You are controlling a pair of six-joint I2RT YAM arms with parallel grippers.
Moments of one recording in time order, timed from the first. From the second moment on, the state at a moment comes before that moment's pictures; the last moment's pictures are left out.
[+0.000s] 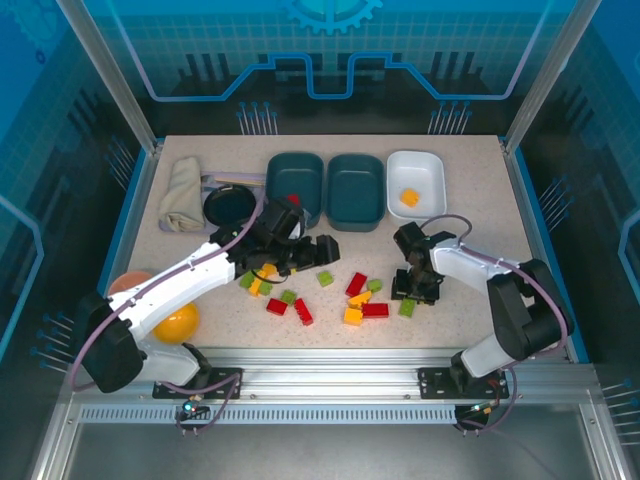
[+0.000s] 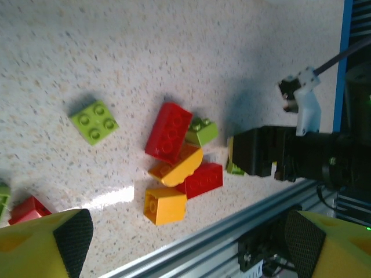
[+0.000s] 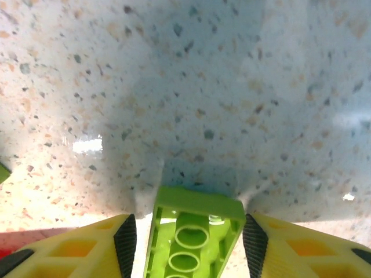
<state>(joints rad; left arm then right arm) -0.70 1.34 1.08 -0.63 0.27 -0.90 0.40 1.51 0.80 -0.86 -0.07 0.61</state>
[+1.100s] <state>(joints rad) -0.58 1.32 1.19 -0.60 0.33 -0.90 0.54 1.54 1.24 -0.95 0.03 0.65</state>
